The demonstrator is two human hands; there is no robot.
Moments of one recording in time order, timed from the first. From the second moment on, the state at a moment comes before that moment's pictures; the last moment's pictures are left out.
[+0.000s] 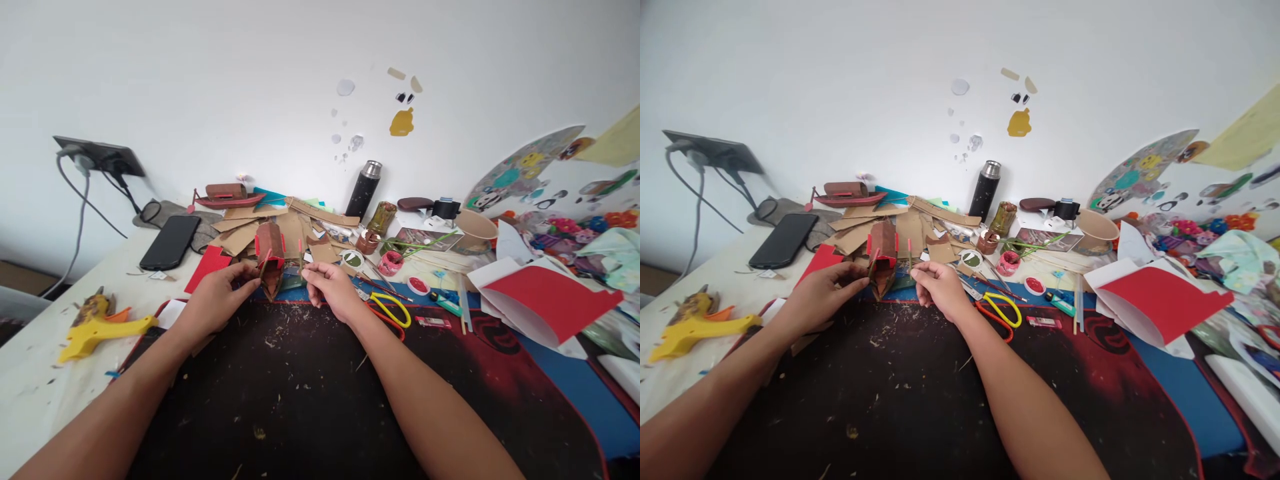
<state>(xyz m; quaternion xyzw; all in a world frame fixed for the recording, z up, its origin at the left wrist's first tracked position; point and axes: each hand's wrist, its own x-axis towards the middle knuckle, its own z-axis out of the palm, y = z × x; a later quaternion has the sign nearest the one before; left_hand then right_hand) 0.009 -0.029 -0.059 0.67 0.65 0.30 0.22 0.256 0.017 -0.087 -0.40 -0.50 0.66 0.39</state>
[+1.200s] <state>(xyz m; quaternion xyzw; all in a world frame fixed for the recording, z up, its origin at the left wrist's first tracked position) 0.013 -0.033 -0.058 0.66 0.65 0.29 0.23 0.256 0.018 -0.086 -0.39 -0.51 0.66 0.39</state>
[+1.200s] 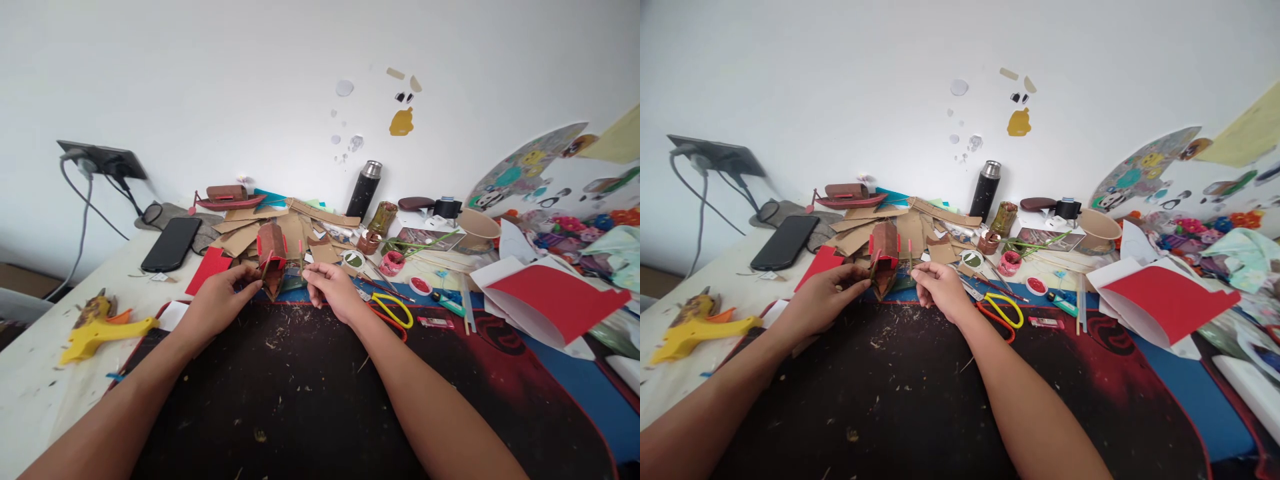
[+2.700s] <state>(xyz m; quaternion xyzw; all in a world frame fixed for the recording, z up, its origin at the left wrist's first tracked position) 0.035 -0.022 -0.024 0.71 0.60 0.33 0.16 0.257 0.019 -0.084 -0.38 -0.51 0.66 0.40</state>
